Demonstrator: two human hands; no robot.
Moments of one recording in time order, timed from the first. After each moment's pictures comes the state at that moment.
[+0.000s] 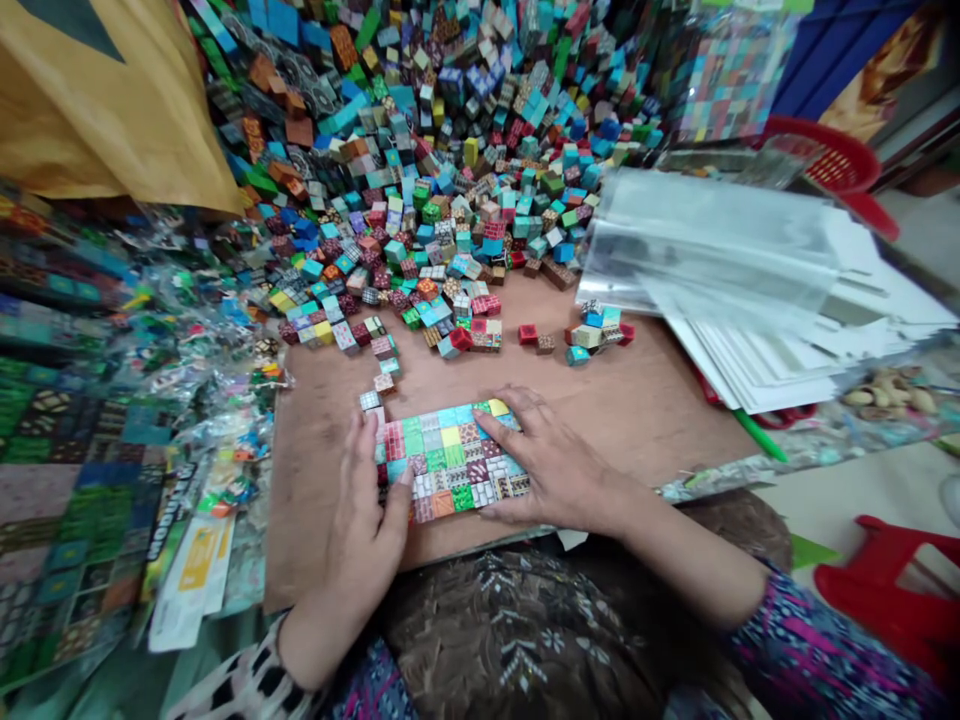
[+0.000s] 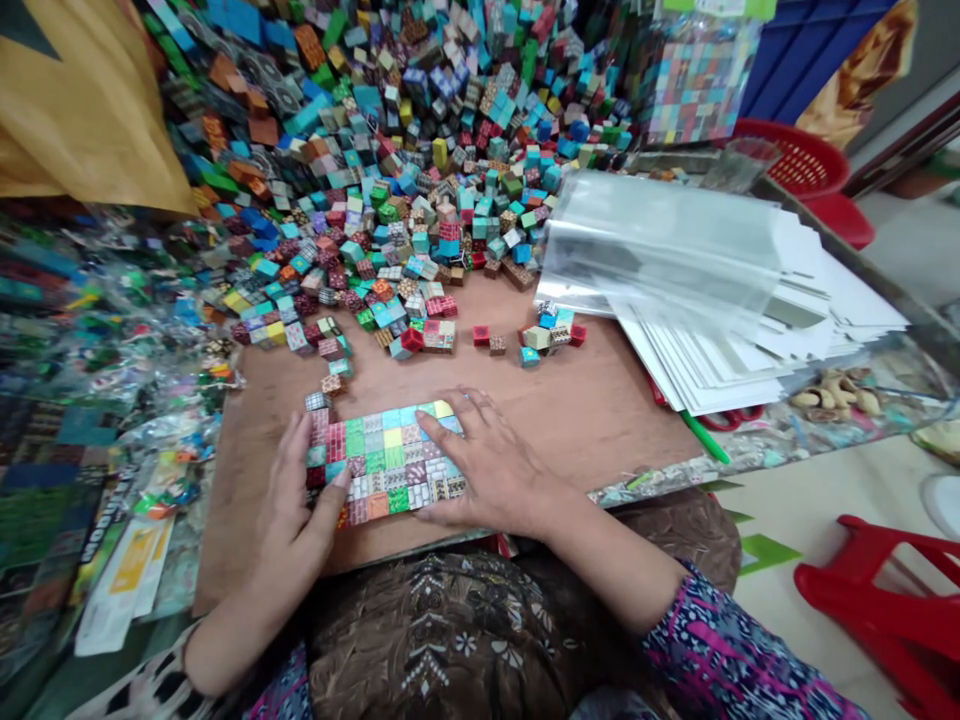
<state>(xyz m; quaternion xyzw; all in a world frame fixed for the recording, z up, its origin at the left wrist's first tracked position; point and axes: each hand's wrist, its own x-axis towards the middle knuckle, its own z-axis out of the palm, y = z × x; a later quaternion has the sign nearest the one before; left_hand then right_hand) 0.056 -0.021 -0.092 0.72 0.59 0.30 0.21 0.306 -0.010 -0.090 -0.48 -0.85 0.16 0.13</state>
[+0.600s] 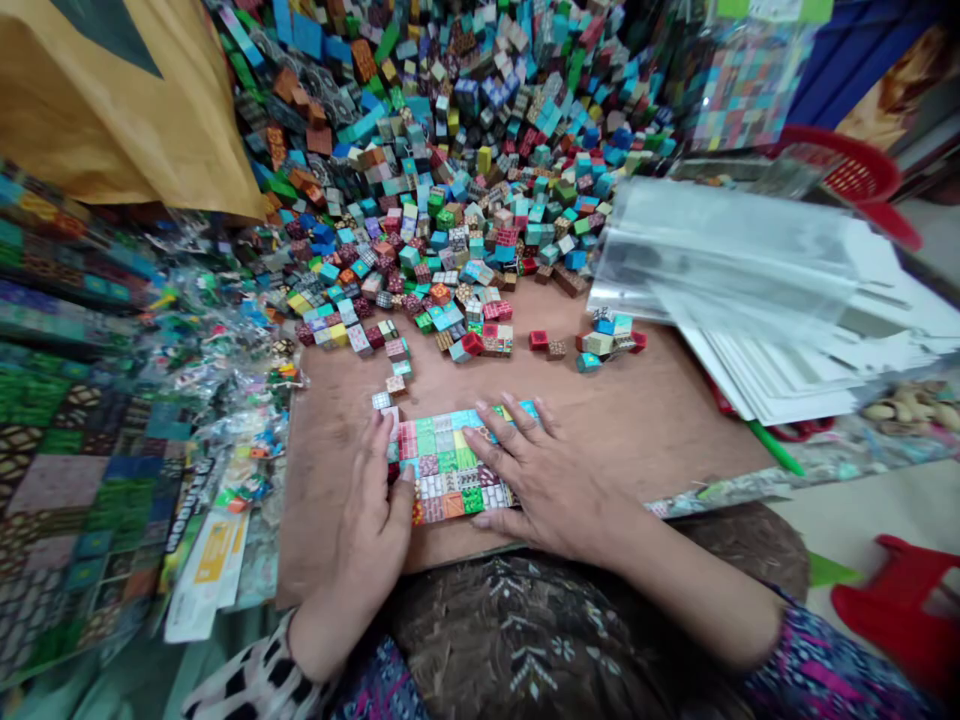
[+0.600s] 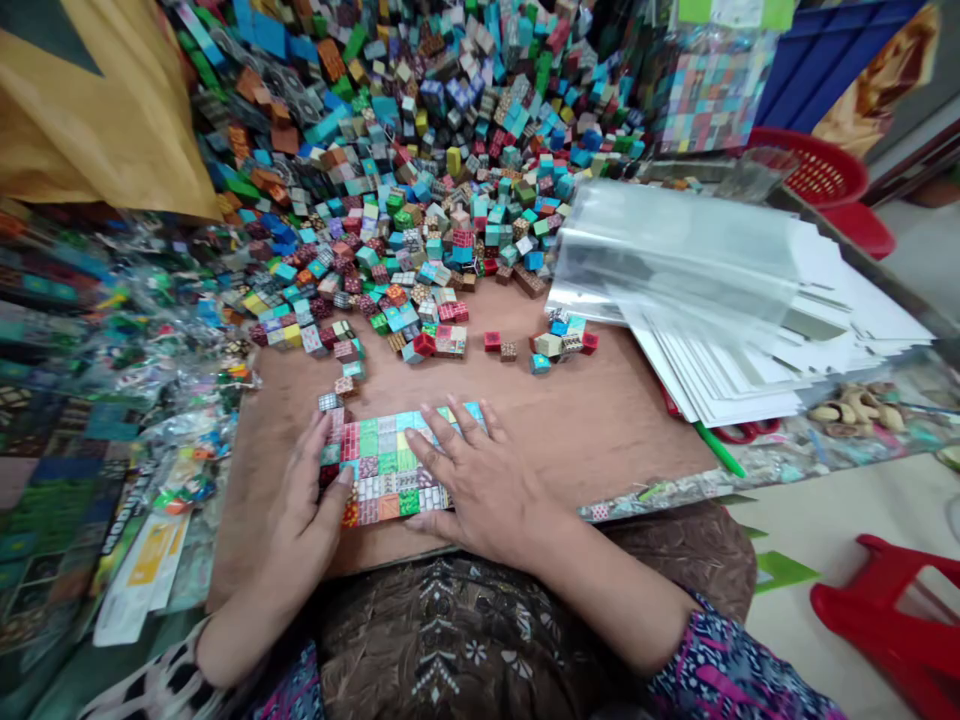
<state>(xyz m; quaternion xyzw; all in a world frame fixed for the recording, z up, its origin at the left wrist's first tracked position) 0.051 -0.018 -0.093 0.73 0.58 0.30 0.21 0.282 -0.018 -0.075 -0.47 -0.87 0.11 0.06</state>
